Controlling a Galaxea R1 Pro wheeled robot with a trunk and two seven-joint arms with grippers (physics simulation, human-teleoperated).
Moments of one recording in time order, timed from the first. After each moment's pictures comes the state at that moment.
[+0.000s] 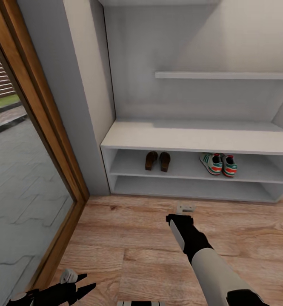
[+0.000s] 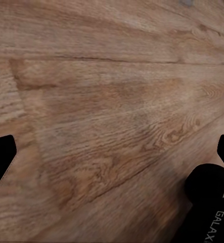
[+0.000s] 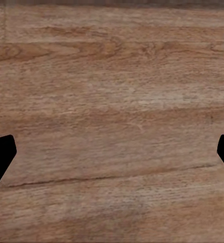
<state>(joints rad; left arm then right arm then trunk) -0.36 0.18 0.41 -0.49 -0.21 -0.02 -1.21 -0.75 0.17 0.02 -0.61 -0.05 0.47 -0.42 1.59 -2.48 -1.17</state>
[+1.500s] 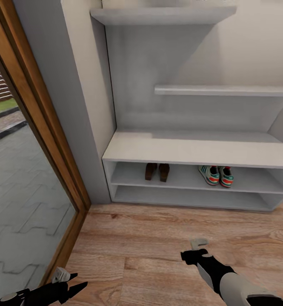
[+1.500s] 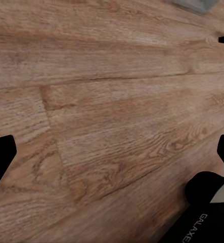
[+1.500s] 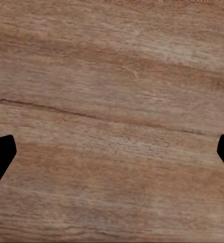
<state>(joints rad) -0.36 0.23 0.42 -0.49 -0.21 -0.02 -1.17 -0.70 -0.02 0.03 -0.13 0.08 0.05 -0.01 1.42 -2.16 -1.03</state>
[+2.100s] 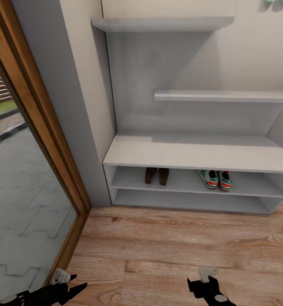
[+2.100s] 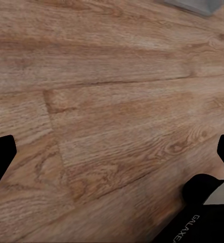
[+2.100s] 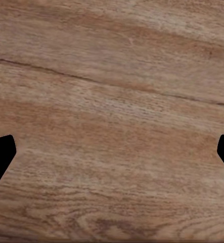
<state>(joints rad) -0.35 0.23 0.42 -0.49 -0.21 -0.02 -1.13 -0.54 -0.05 0.03 -0.03 0.09 -0.26 -0.01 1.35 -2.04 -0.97</state>
